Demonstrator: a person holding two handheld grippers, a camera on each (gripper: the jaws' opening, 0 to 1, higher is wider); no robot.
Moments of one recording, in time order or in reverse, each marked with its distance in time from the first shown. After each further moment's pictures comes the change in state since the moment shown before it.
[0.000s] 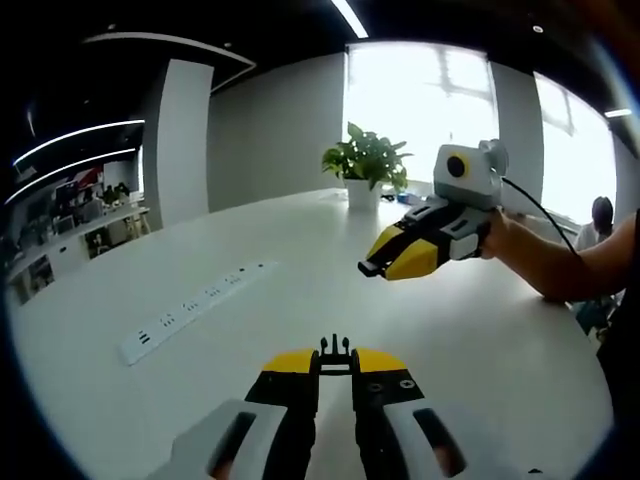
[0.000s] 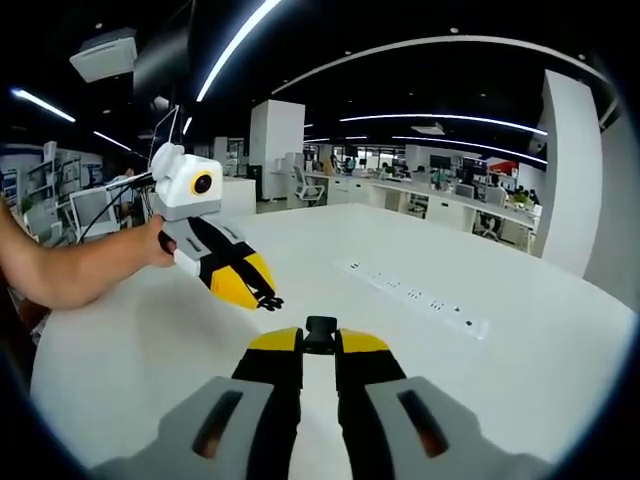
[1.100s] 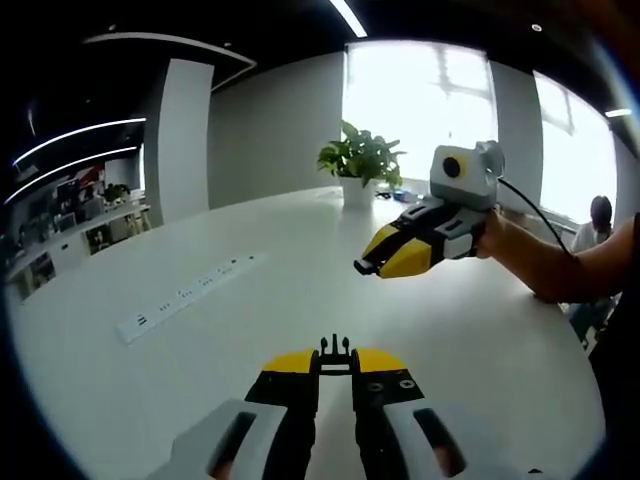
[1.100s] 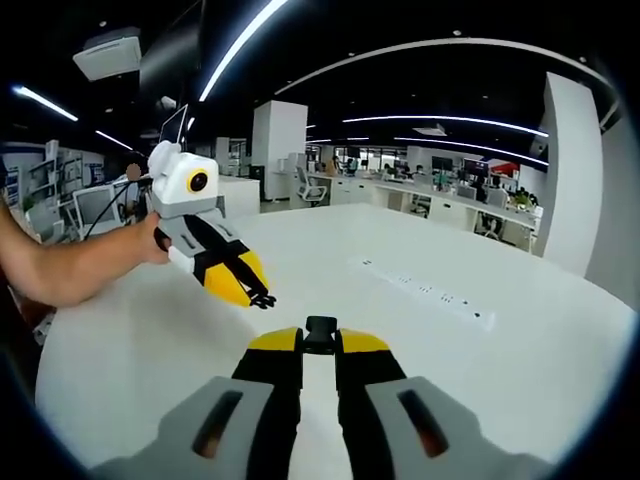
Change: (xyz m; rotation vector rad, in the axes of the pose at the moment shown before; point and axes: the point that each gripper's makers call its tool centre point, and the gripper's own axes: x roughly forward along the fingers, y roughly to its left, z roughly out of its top) left arm -0.018 -0.025 -0.012 -0.008 0.007 0.006; right arm -0.010 0.024 -0.006 -0.005 -0.003 0.007
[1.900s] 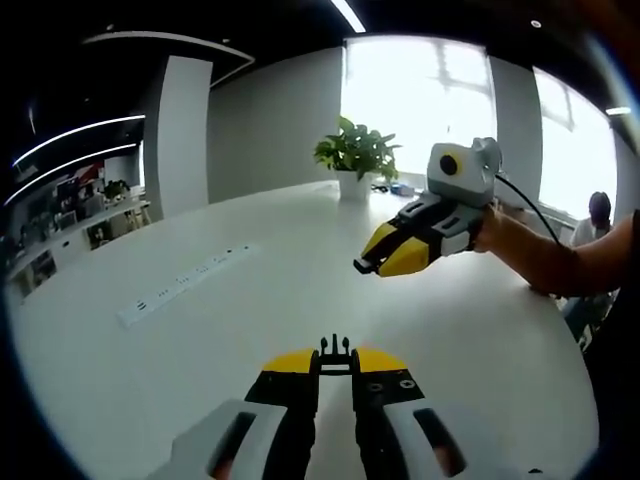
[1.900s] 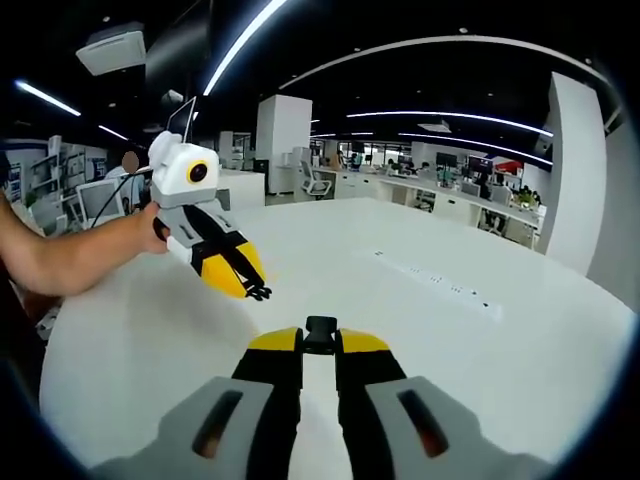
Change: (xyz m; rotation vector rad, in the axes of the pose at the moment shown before) left arm -0.017 -0.017 -0.015 0.002 0.026 0.004; right arm -0.007 0.020 -0.010 -0.011 0.025 0.013
